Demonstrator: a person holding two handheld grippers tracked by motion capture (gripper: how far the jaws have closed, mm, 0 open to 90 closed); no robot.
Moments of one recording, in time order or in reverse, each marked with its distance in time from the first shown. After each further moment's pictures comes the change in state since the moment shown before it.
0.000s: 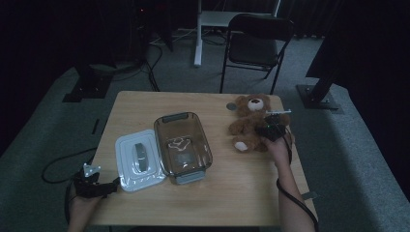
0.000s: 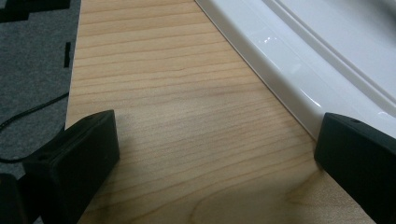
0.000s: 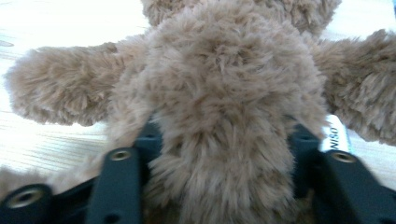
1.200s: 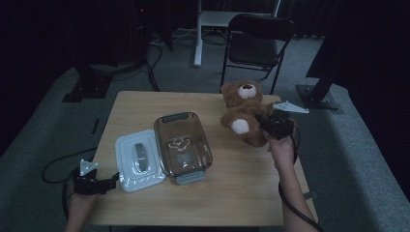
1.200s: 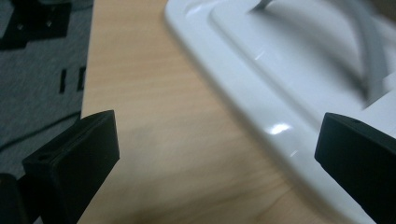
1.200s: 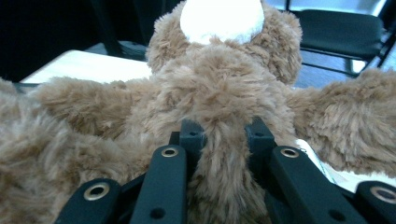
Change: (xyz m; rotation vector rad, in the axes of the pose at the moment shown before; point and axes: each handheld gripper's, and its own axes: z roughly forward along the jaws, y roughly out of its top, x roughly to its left) left arm -0.006 0.022 -0.017 -0.100 -0.044 0.035; right arm 0.054 0.020 -0.128 -0.336 0.155 -0.054
